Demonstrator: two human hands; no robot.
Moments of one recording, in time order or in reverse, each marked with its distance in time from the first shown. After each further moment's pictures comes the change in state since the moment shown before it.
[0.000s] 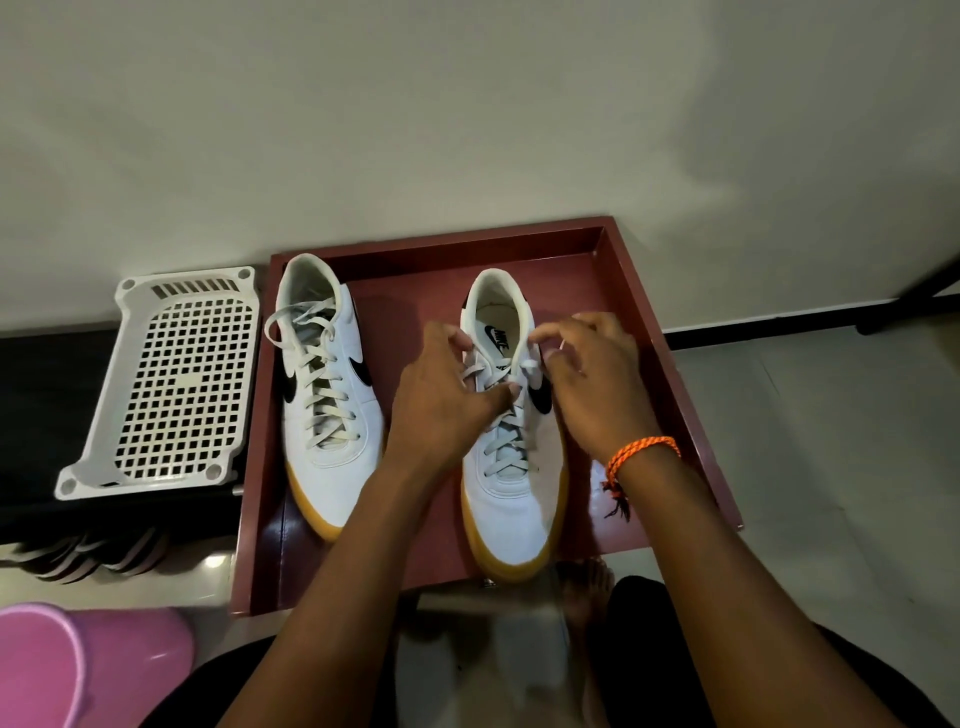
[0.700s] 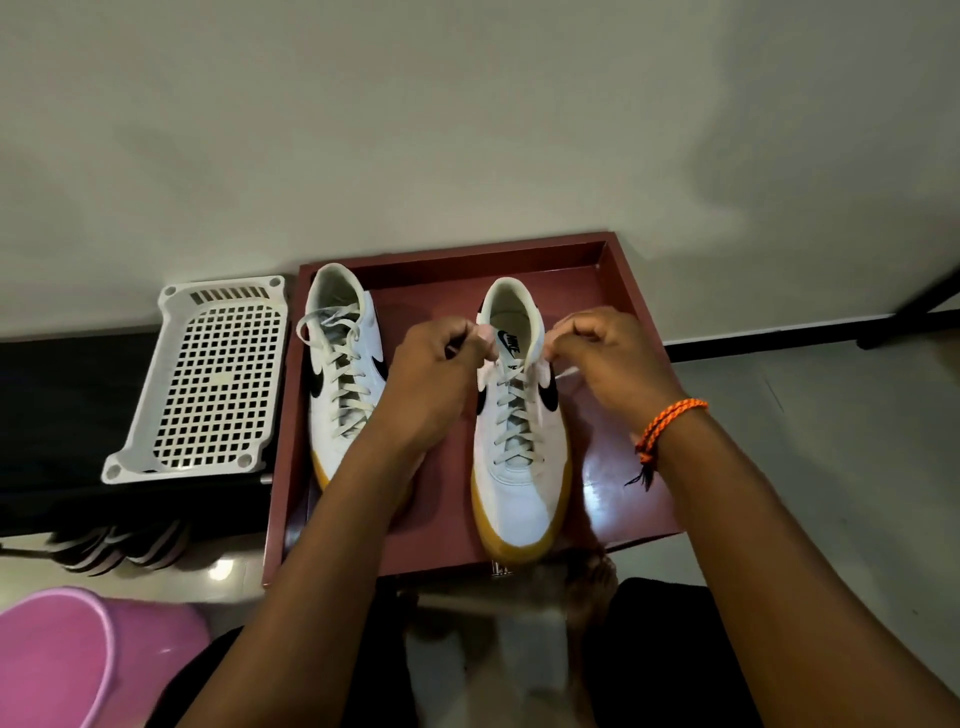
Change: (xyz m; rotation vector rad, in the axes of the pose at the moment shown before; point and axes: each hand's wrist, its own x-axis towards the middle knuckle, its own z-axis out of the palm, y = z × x) left_hand -0.011 0.026 -0.040 -0.224 -0.056 0.036; right_hand 0.005 -0.020 -0.031 0.387 -0.119 0.016
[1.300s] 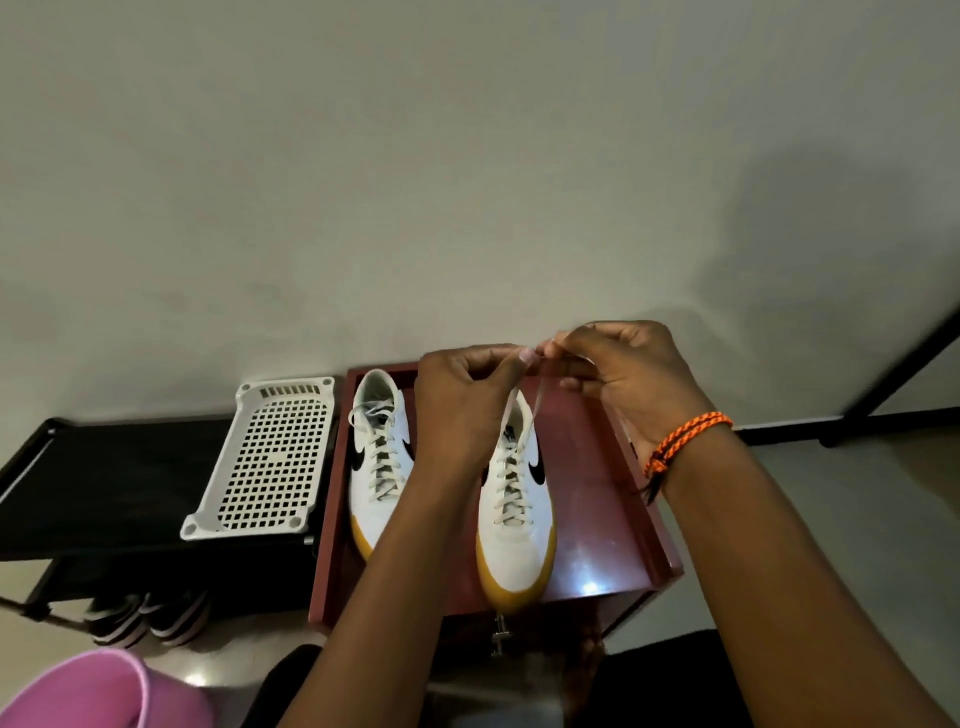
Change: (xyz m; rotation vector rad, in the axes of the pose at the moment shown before) left_hand -0.064 0.136 -0.014 -0.363 0.236 0.177; right_hand -0.074 -0.147 -0.065 0.447 0.062 -0.050
